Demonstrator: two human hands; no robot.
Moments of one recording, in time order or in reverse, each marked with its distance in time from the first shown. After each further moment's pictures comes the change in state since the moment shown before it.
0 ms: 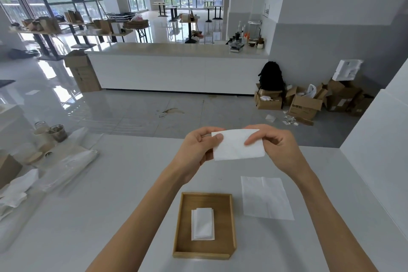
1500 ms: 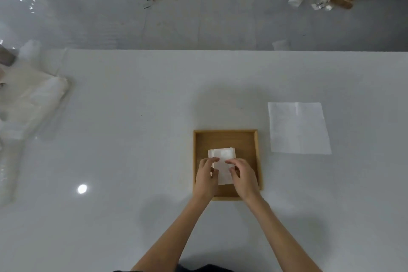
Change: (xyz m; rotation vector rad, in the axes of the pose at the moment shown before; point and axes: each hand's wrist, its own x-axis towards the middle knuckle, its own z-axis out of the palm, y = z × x) left_hand -0.016 -0.350 -0.122 0.747 0.195 -0.513; right_hand -0.123 0.308 0.204 -0.413 -0.112 0.787
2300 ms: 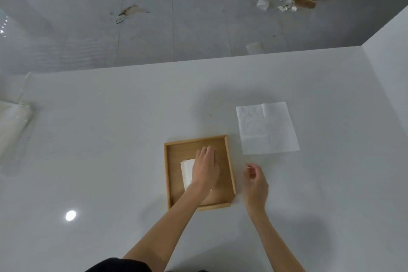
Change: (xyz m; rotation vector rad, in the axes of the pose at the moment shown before) left_hand 0.032 0.102 0.039 0.350 -0.008 0.235; right_hand -0.019 0.045 -0.065 0.216 0.552 0.343
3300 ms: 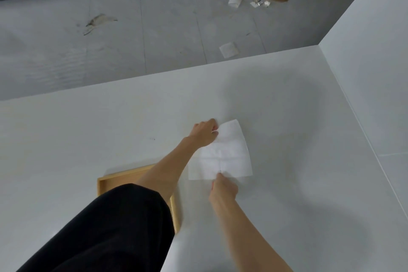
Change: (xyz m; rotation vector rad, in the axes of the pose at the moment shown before) left_hand 0.218 0.153 0.106 0.350 -0.379 0.193; right_hand 0.151 0.012 -0.027 0.580 0.017 1.006
